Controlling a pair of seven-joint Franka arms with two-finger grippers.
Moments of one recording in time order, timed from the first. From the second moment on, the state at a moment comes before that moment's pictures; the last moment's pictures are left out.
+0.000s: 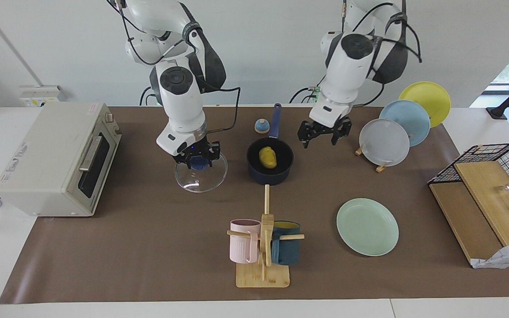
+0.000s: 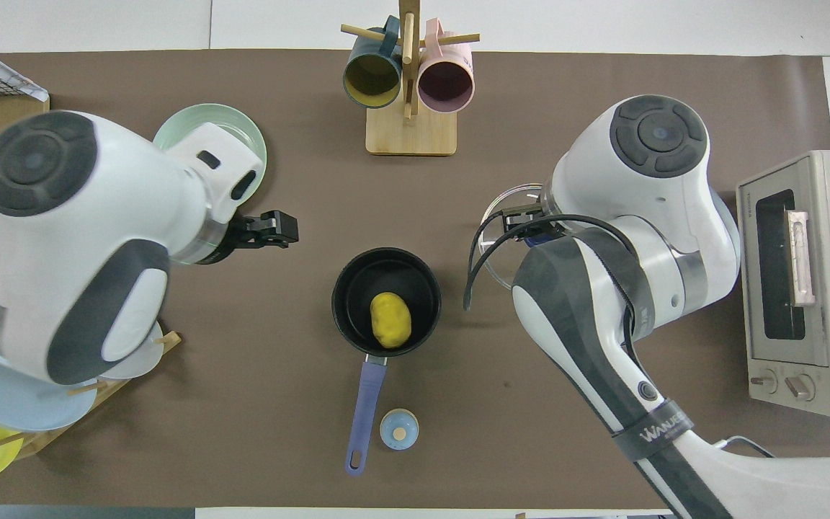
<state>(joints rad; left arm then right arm) -0.33 0.00 -0.08 -1.78 -0.04 1.81 -0.43 0.35 0.20 0.03 -1.74 0.01 1.93 0.30</state>
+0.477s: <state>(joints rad) -0.10 -0.11 -0.07 -1.71 -0.05 1.59 -0.10 0.50 0.24 0.10 -1.67 0.01 1.97 0.61</state>
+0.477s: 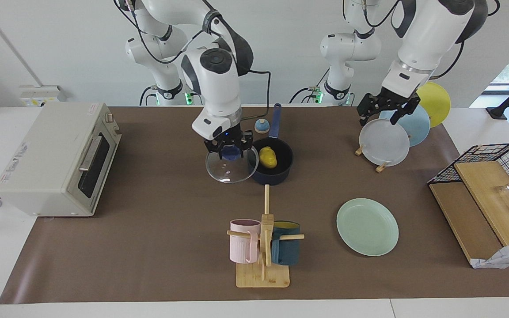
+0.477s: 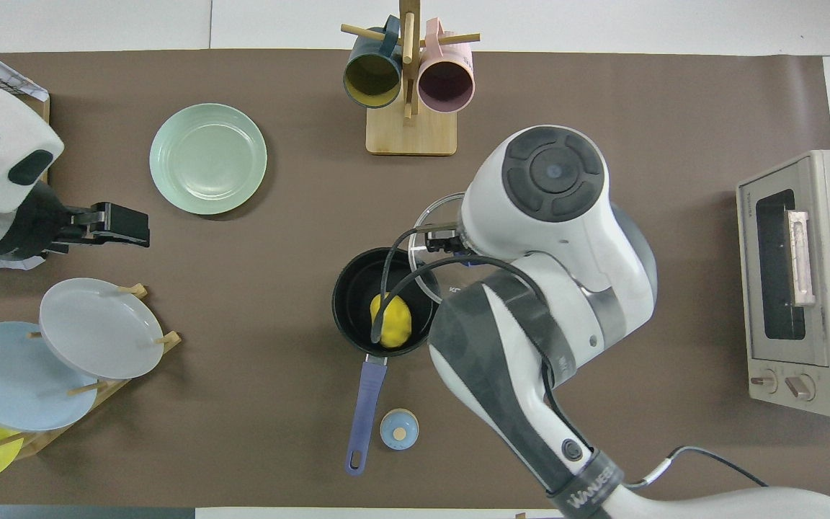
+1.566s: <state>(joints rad) -0.10 0.00 -0.05 -1.53 -0.03 1.46 -0.05 0.62 0.28 0.10 -1.75 -0.02 2.10 0.72</state>
